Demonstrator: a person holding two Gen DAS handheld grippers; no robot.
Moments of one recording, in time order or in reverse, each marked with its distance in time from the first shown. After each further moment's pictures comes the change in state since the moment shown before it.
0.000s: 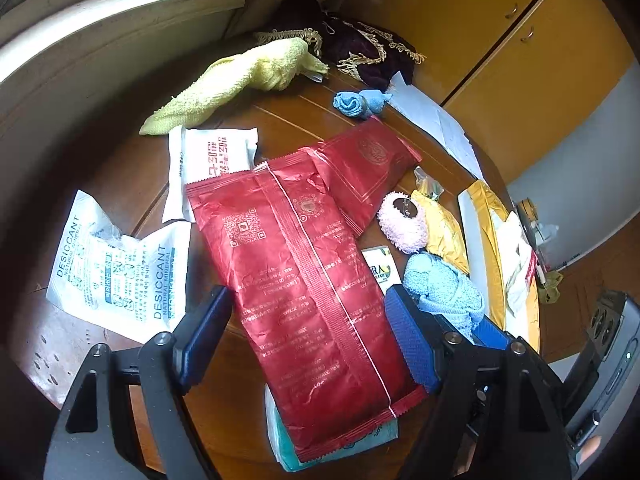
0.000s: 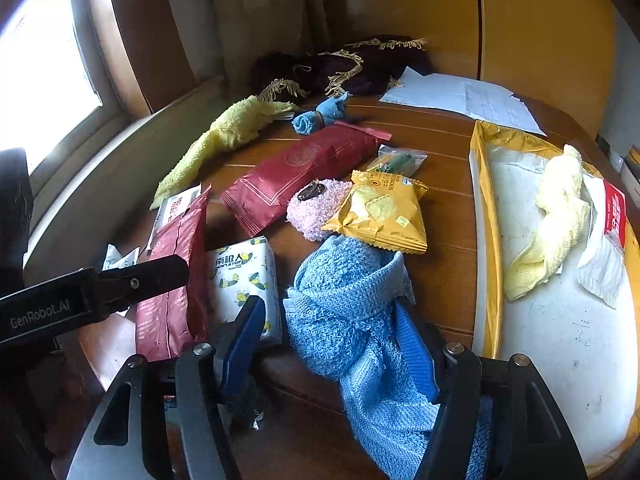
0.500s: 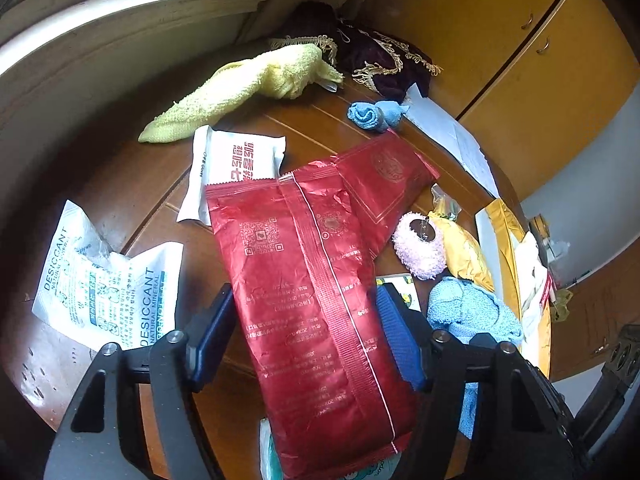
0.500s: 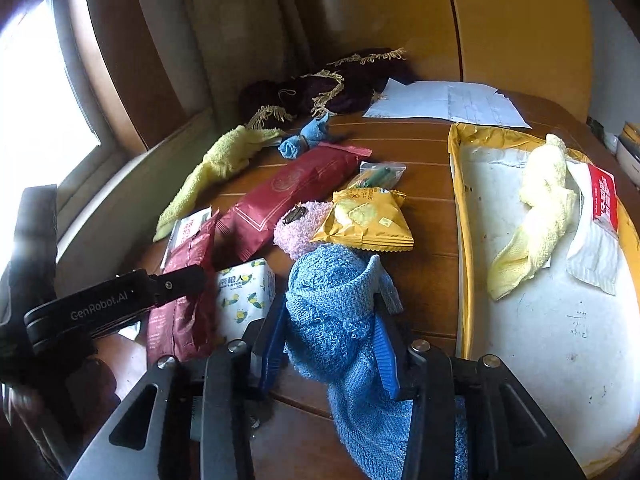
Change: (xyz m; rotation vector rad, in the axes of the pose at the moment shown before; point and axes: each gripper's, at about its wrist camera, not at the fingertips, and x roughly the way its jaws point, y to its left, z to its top) left arm 0.013 0.003 0.005 -0.036 -0.043 0.029; right arm -0.017 -0.022 0.000 0.106 -0.084 0.064
